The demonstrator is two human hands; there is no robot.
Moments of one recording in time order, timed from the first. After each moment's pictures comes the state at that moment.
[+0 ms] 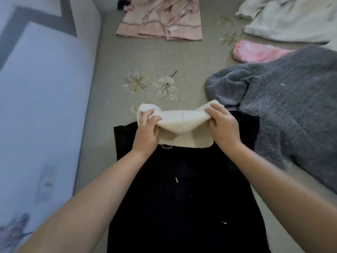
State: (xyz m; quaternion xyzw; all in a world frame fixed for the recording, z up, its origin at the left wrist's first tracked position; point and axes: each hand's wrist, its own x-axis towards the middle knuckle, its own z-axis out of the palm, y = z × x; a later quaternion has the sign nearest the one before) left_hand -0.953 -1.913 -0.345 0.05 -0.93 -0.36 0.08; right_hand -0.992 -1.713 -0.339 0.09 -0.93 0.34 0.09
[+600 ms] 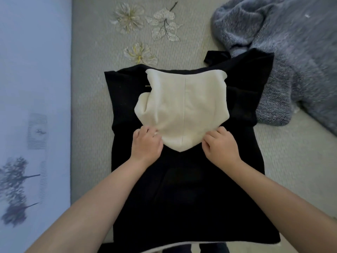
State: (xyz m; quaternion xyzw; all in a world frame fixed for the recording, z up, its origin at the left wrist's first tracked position) left_hand -0.808 -1.913 -0.432 -0.08 -0.99 -0.06 -0.04; right_hand -0.833 -1.694 -0.429 0.24 -0.96 0.15 0.02
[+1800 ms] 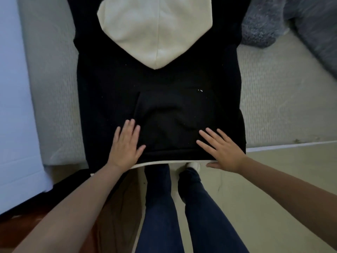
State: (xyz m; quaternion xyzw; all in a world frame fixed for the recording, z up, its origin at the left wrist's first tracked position) left_hand -0.582 -1.858 -0.473 -0.03 -0.97 -0.10 -0.21; right_hand -0.637 -1.555 -0.471 0.44 -0.86 -0.07 -0.24
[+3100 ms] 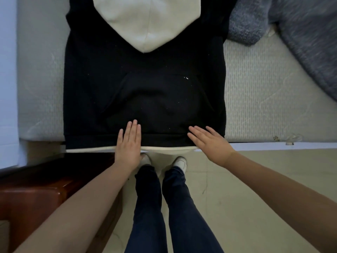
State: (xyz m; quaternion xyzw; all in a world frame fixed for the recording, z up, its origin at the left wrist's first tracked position) left_hand -0.540 -1.772 -0.481 0.06 -0.93 0.04 -0.36; right_hand -0.622 -1.526 -0.467 0.46 -0.84 -0.12 -0.27
